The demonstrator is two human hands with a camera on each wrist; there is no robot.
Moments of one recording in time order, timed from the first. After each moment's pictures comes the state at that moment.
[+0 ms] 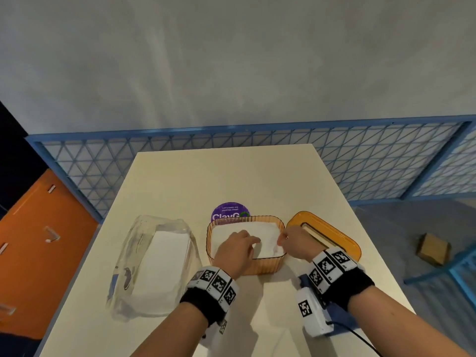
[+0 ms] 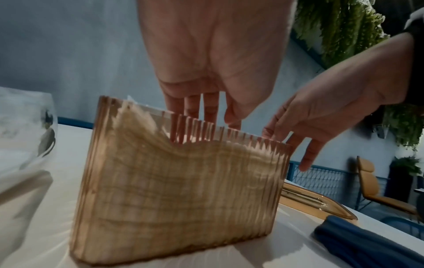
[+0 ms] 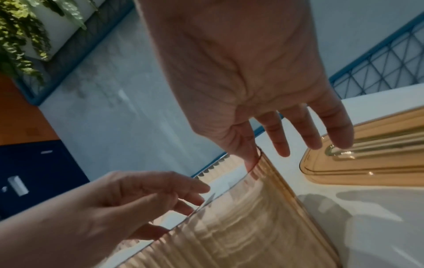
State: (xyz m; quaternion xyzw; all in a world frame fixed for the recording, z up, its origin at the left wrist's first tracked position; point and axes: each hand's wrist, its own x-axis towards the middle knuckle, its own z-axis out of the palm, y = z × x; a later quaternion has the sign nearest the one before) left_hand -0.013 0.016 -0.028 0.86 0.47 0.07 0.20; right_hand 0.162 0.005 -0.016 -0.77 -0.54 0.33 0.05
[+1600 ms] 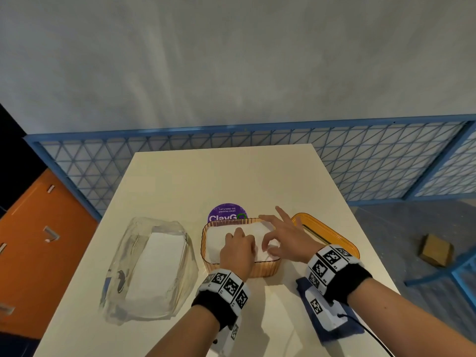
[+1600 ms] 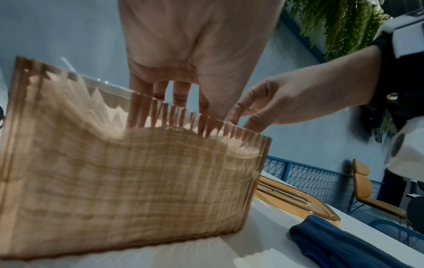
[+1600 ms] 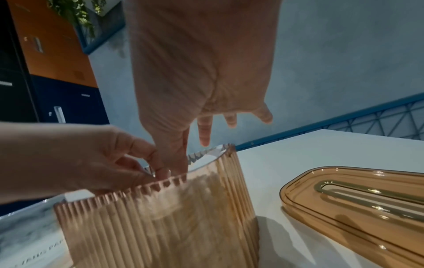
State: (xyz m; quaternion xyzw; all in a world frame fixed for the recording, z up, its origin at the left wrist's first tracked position) left_hand 0.017 0.013 -0.030 0.79 0.59 0.06 0.17; right_hand 0.164 0.002 0.003 -0.62 -0.76 0.20 -0.03
